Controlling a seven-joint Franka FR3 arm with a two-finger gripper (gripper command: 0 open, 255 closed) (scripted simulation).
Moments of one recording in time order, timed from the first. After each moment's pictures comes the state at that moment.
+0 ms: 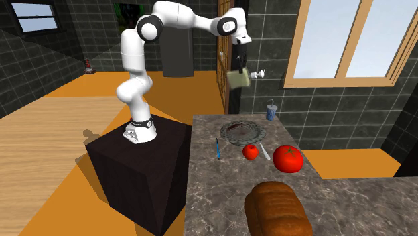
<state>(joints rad) 0.24 0.13 0.55 -1.67 -0.13 1.96 0.79</state>
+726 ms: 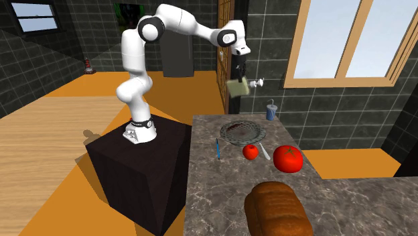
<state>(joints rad) 0.24 0.15 0.54 -1.80 -0.14 2.10 0.81</state>
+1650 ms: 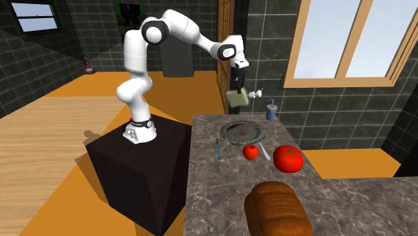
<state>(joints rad) 0.25 0.21 0.53 -1.92 -0.20 2.28 0.85</state>
